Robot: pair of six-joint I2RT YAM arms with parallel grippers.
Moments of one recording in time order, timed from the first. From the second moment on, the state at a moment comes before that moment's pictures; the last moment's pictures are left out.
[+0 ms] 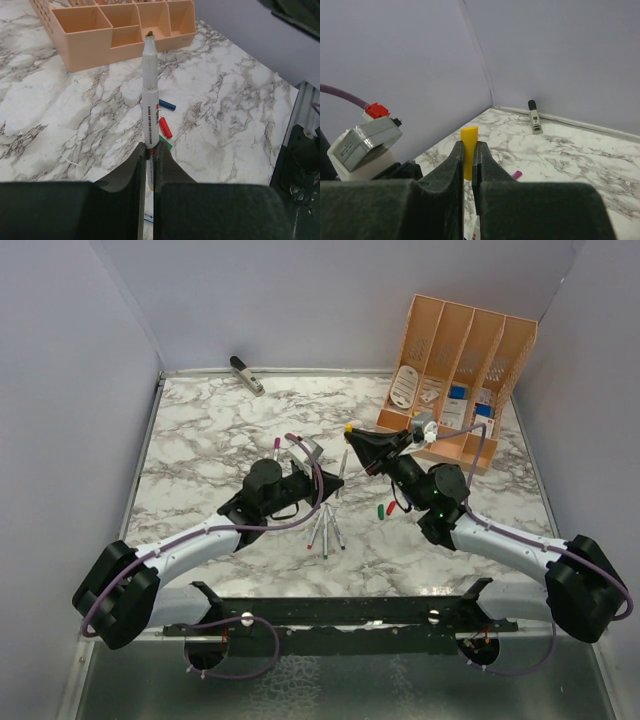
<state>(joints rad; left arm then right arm) -0.72 1.22 0.60 0.48 0.28 -0.28 0.73 1.23 0.61 1.00 -0.01 0.26</state>
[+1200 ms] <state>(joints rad) -0.72 1.16 0.61 0.52 0.36 -0.30 0.73 1.24 0.57 1.13 -0.07 0.29</state>
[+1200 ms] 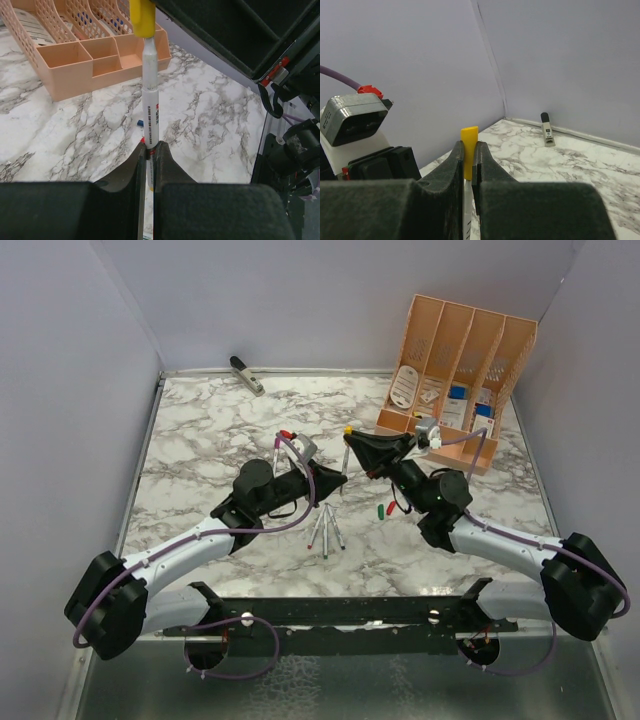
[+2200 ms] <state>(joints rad) -0.72 1.13 0.61 0.54 0.31 -0.30 0.73 1.24 0.57 1.11 -0.11 0.33</state>
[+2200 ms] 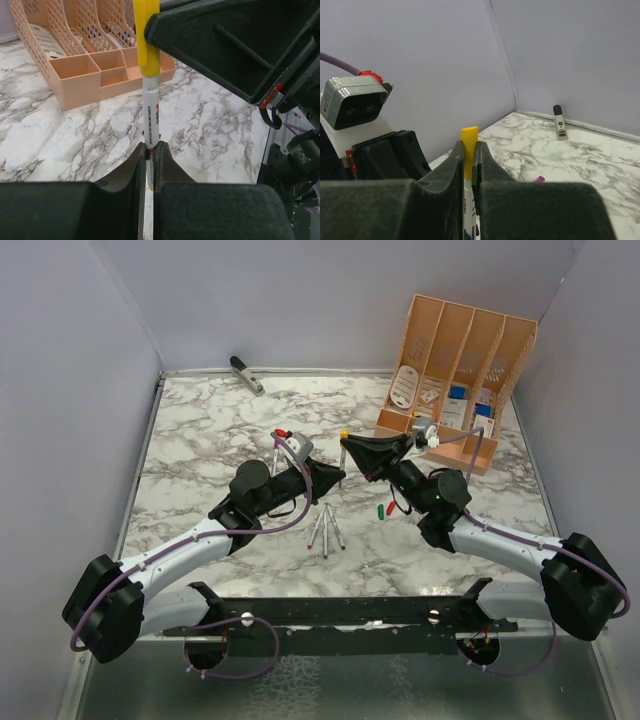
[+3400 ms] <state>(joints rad) -0.72 1.08 0.60 0.54 0.25 -0.28 0.72 1.30 0.59 1.16 -0.22 0.35</state>
